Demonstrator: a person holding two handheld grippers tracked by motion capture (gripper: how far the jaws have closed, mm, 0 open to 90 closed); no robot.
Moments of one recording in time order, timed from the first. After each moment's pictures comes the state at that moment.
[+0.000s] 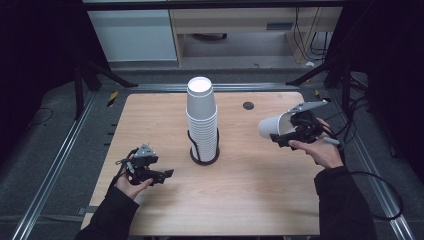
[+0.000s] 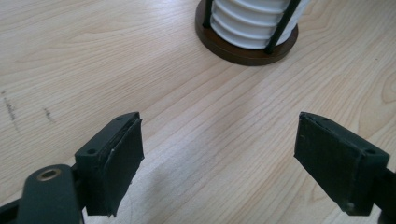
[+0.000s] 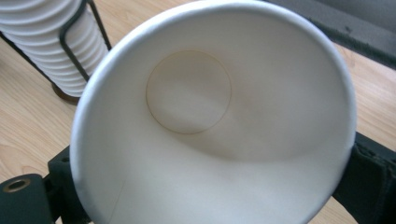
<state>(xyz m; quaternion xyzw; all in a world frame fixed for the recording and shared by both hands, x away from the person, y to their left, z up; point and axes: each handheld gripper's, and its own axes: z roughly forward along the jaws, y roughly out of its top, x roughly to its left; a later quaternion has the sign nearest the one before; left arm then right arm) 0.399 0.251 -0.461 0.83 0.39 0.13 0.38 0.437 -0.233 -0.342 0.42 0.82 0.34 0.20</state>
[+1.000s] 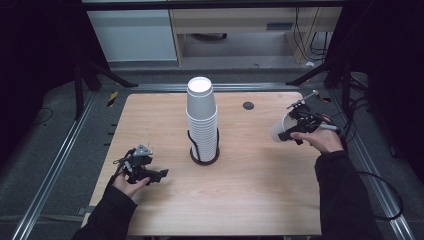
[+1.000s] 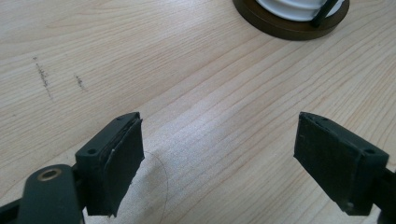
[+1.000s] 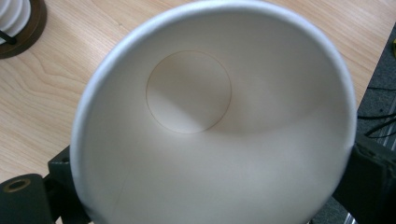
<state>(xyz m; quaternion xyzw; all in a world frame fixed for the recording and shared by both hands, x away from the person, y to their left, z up) 0.407 0.263 -0.471 0.83 0.42 0.14 0.33 0.479 -0.246 -0.356 0.48 0.84 0.19 0.16</state>
